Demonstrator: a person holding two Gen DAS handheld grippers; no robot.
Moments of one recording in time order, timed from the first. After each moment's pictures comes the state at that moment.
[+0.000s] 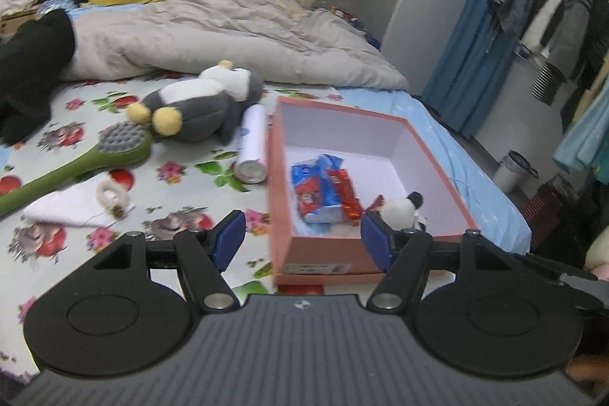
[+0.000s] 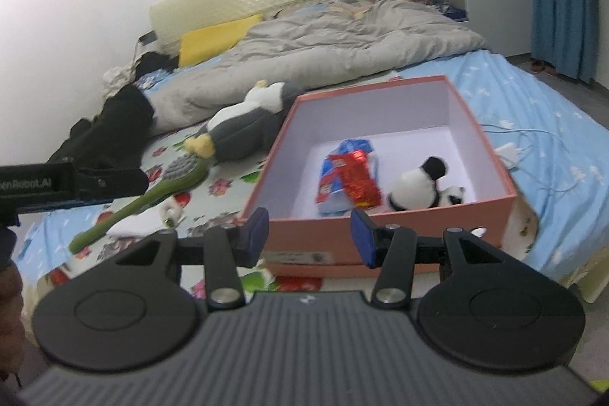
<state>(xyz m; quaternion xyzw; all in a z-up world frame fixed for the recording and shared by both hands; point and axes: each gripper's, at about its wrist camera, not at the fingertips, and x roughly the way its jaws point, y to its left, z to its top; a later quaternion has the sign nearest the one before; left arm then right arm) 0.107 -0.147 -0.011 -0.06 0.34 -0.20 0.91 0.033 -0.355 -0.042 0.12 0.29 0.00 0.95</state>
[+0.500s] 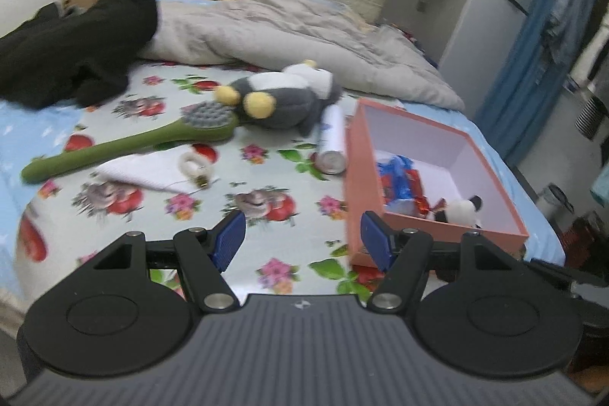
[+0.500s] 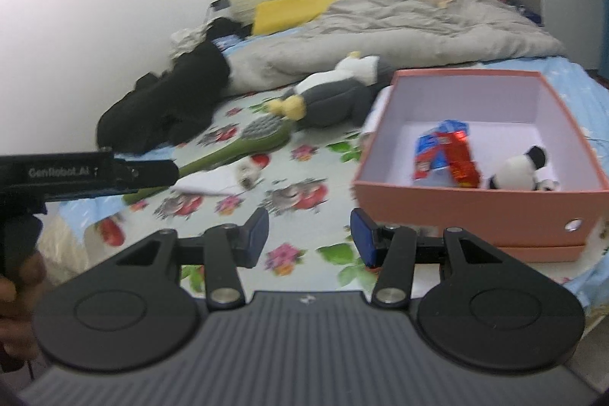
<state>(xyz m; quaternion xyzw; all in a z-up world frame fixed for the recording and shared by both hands) 0.070 -0.059 -0.034 -0.10 0.34 -0.11 0.93 0.031 -0.275 -0.056 0.09 0.31 0.12 0.94</state>
